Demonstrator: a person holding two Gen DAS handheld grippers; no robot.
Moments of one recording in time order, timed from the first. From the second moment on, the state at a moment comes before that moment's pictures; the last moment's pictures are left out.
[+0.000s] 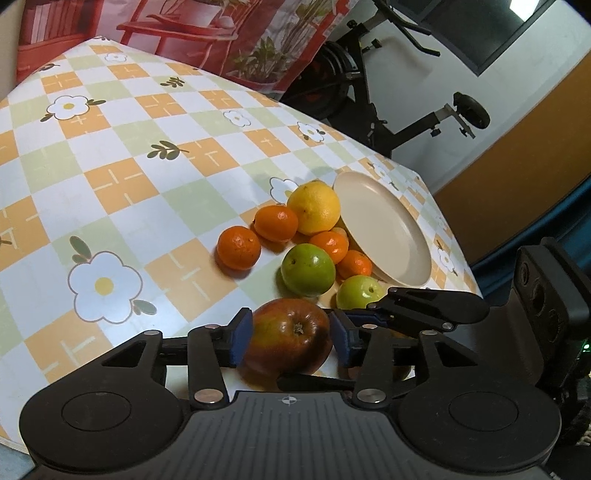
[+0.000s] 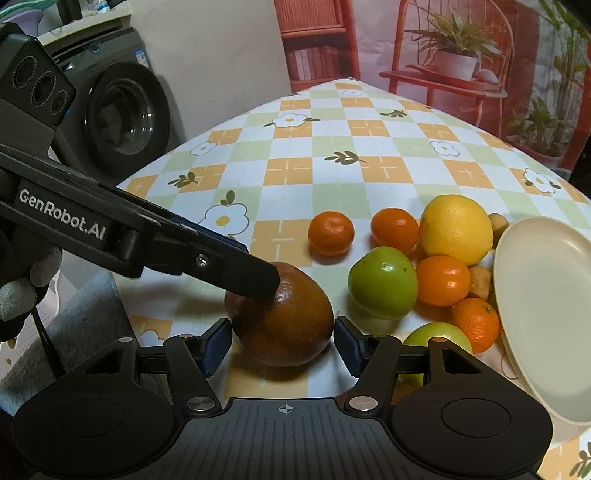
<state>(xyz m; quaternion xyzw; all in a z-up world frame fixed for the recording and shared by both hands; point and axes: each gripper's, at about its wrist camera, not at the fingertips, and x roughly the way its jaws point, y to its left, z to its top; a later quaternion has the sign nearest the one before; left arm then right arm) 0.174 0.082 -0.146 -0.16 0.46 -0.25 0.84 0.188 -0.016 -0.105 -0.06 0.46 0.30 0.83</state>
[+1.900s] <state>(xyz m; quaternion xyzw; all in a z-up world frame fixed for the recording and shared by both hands) 0.322 -0.093 -0.113 -0.01 0.45 -0.31 0.84 0.281 -0.202 -0.107 0.04 0.37 0.18 0.91</state>
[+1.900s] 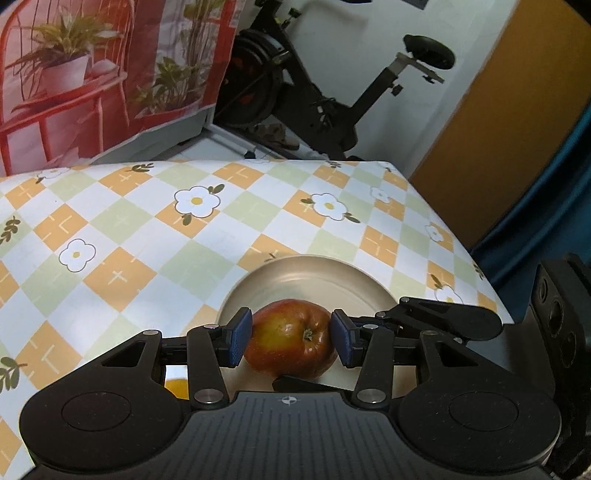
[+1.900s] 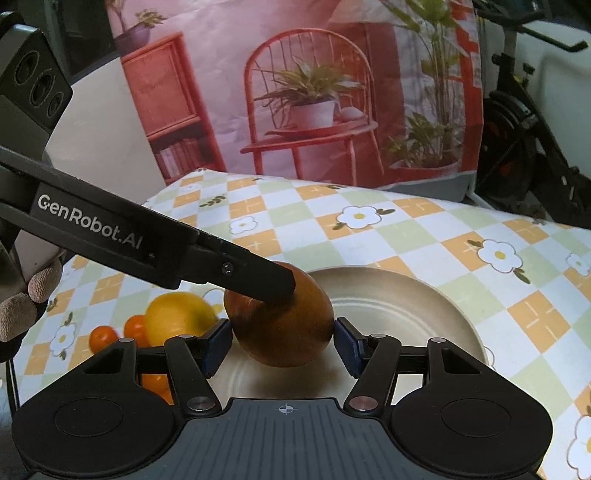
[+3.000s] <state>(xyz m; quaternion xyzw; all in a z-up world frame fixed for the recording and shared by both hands) 0.342 -0.104 -0.121 -0.02 0.43 -0.26 0.86 0.278 -0.219 -0.119 0.07 0.36 0.13 0.92</state>
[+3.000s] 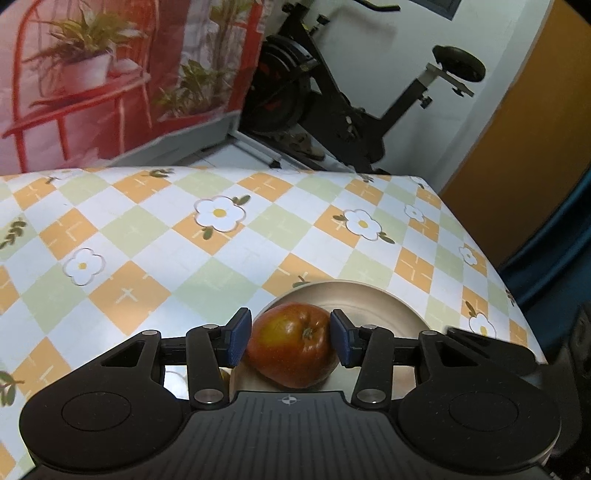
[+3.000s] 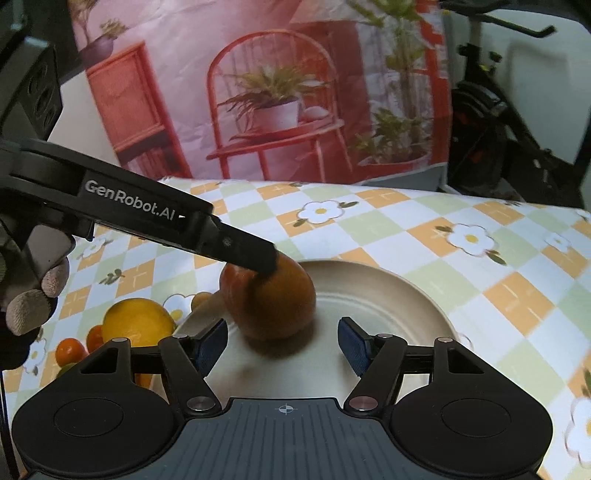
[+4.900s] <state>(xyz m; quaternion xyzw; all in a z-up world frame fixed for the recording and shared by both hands) 0.169 -0.044 -0.111 -0.03 0.41 -0.27 0.87 0.097 -0.171 -0.119 0.02 0.32 0.14 0.94</state>
